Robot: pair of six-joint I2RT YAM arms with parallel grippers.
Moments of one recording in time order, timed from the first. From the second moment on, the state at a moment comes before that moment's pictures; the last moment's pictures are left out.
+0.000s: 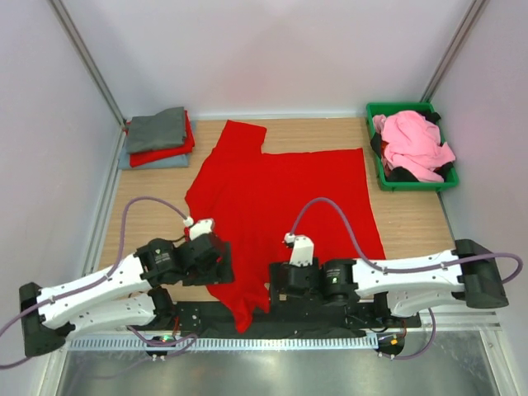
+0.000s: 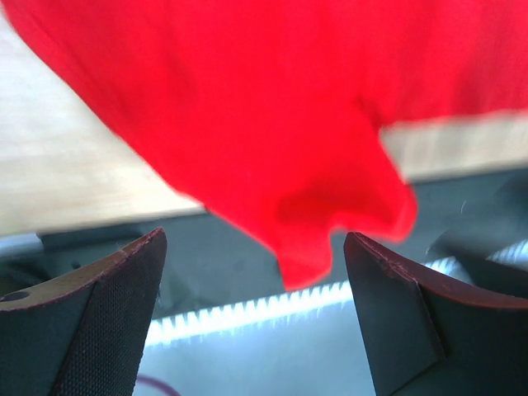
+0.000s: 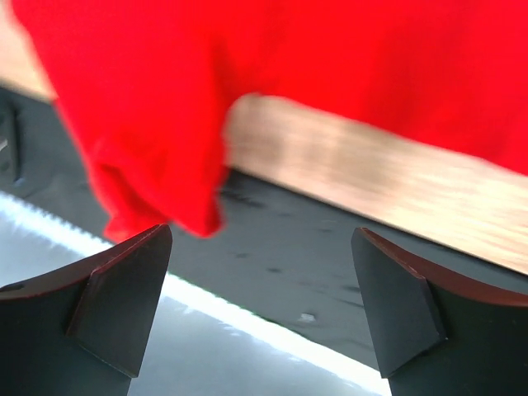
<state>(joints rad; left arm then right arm) -1.03 0.84 0.75 -1.03 -0.21 -1.06 1.49 1.25 0.77 -0.59 0.37 1.24</state>
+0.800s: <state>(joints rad) -1.73 1.28 0.72 -0.82 -0.32 -1.60 1.40 0.79 0.67 -0.91 0.50 1.32</state>
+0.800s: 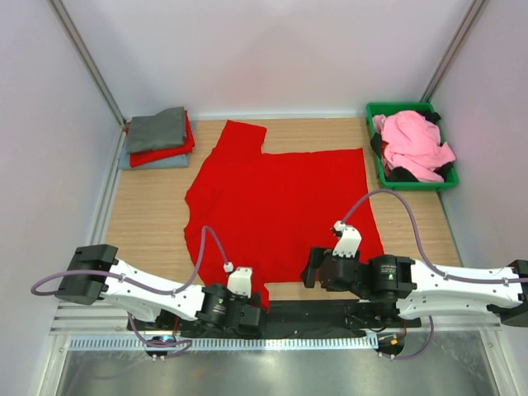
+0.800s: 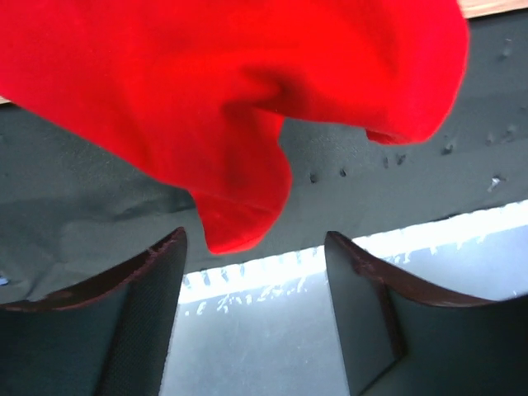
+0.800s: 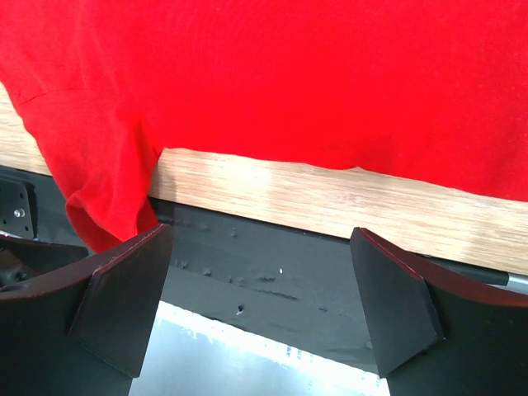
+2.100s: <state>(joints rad) -1.89 0.85 0.58 -1.03 -0.33 -1.74 1.38 1.01 0.60 -1.08 0.60 1.70</state>
